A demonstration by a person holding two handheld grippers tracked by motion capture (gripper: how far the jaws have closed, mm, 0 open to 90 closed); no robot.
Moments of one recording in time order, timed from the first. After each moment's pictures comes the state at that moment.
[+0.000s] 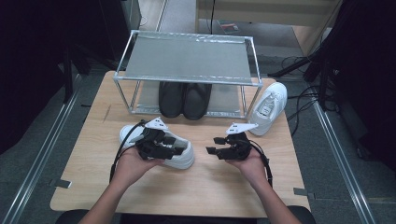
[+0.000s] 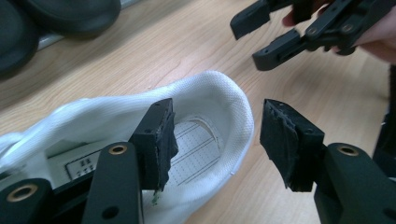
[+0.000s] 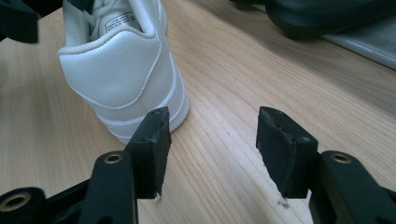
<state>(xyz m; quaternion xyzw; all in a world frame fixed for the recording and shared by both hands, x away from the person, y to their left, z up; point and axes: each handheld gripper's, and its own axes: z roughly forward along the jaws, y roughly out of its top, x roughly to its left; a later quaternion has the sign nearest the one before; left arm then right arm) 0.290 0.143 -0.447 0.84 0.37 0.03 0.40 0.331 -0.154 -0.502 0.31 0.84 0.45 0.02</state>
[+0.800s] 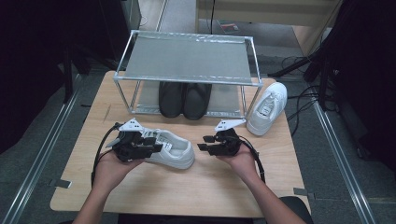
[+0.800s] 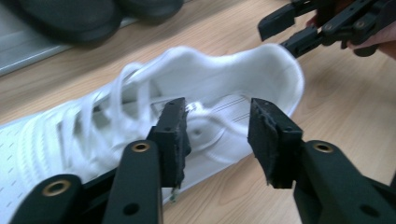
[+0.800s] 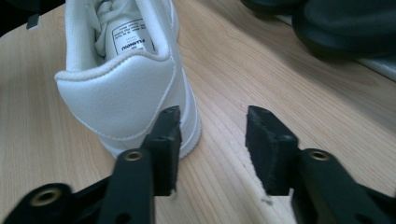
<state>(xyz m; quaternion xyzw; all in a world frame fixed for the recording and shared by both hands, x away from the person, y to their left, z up) 0.272 0.196 -0.450 0.81 0.42 0.09 0.40 0.342 -0.124 -0.501 0.28 0.85 0.44 0.02</state>
